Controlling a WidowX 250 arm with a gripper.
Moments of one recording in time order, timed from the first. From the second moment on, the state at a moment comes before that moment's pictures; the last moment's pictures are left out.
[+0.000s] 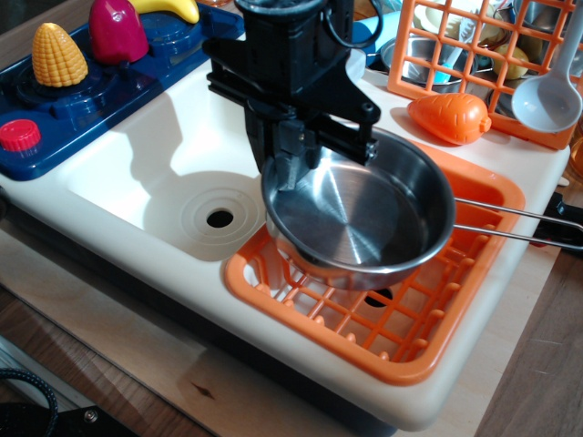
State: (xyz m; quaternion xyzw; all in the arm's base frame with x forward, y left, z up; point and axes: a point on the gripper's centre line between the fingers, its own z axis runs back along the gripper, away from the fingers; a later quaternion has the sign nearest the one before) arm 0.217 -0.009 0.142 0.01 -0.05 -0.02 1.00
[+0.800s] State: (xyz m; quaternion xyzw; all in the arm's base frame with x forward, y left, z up) arm 0.223 0.091 0.136 -0.04 -0.08 -0.11 0.99
